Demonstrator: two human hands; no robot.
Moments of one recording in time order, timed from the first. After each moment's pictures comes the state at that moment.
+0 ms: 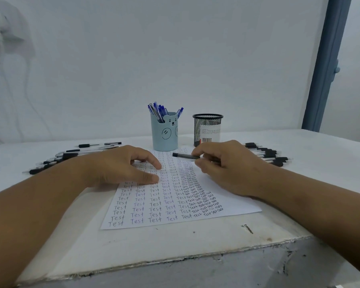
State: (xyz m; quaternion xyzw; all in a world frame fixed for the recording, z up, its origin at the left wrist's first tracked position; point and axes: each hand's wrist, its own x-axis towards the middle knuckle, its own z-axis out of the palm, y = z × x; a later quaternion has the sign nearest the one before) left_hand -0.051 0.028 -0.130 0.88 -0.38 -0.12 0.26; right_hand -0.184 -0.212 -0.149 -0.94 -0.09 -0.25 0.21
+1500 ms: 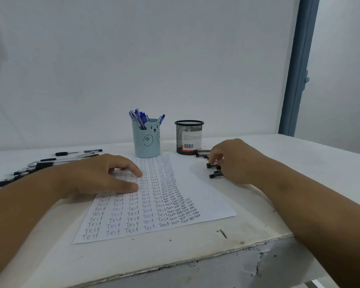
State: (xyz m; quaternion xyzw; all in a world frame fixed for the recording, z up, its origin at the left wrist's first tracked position) left_hand -0.045 0.030 -0.132 0.87 -0.40 -0.14 0.25; right_hand -0.188 -0.264 -0.132 -0.97 0.15 -0.17 0.08
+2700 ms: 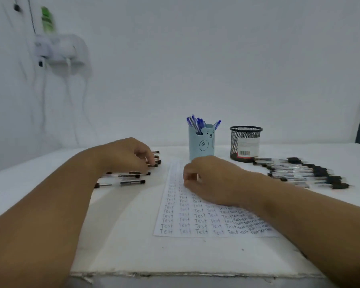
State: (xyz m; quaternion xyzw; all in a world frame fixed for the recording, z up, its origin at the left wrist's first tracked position) left_hand -0.025 0.092 -0.095 0.92 -0.30 -0.01 0.24; right_hand -0.122 -0.135 -0.136 -0.98 -0.14 -0.14 0.09
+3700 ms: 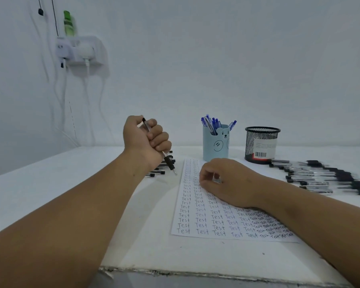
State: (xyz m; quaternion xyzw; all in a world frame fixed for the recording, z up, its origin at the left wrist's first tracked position) left_hand -0.030 0.053 -0.099 0.36 -0.13 -0.08 0.92; right_hand -0.119 -0.138 -0.146 -0.97 -0.14 -0.15 0.15
